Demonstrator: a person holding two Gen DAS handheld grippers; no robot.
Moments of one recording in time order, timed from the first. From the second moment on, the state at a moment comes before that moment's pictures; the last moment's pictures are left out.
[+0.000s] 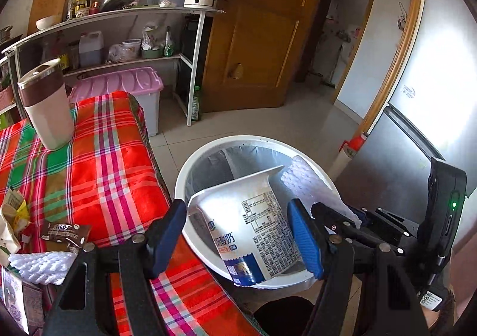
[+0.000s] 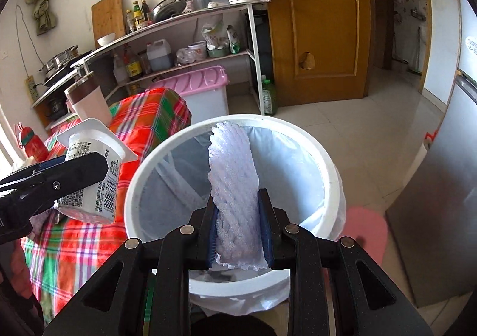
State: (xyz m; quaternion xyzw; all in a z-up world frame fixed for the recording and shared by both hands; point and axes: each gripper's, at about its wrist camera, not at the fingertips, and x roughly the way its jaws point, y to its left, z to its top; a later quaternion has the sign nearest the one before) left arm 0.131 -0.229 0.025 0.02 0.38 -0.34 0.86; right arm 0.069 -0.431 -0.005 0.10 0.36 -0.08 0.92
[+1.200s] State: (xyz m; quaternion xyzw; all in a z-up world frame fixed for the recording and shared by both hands) left arm 0.116 -0.156 0.032 0.02 0.37 -0.27 0.89; right arm 0.063 -0.402 0.002 0.10 0.35 -0.06 0.93
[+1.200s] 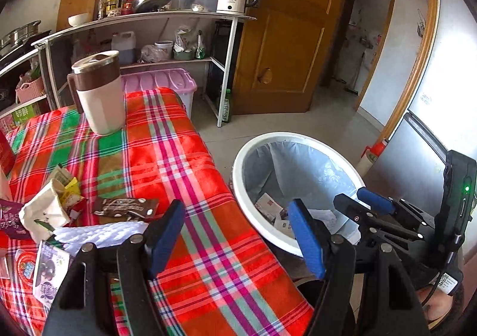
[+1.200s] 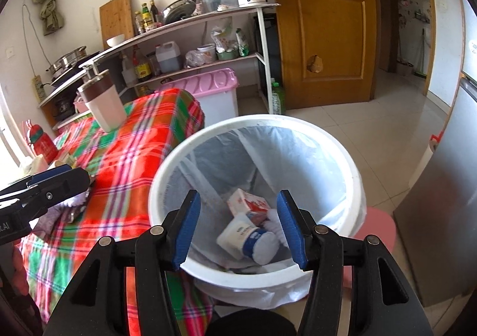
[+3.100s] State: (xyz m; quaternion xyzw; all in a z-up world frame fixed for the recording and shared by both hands) left arm 0.137 0.031 -0.031 -0.03 0.43 -0.16 0.89; right arm 0.150 -0.178 -0.024 -0.12 0.37 0.24 0.89
